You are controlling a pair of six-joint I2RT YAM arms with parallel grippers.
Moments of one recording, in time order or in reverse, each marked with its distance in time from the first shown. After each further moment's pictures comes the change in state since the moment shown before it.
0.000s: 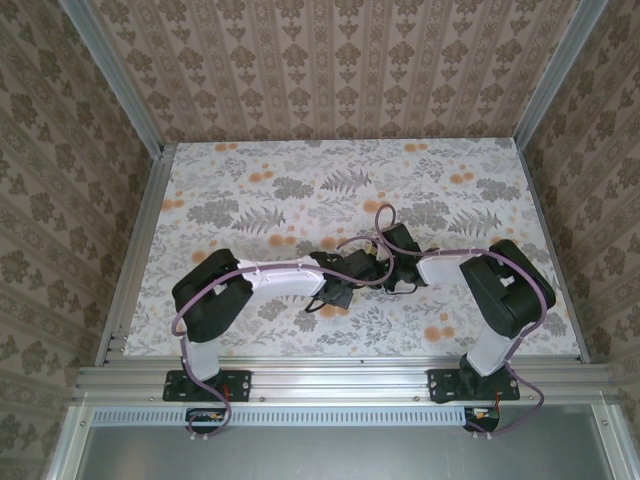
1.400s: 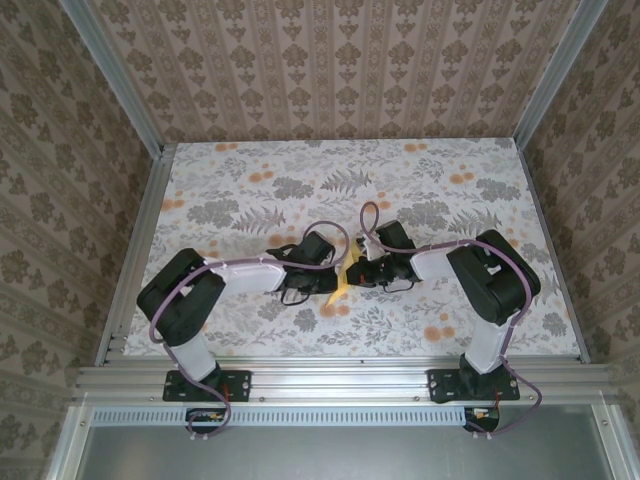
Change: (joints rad) left arm 0.231 -0.154 -0.282 0.425 0.403 -0.151; right arm 0.000 0.103 0.051 0.066 -0.187 -0.282
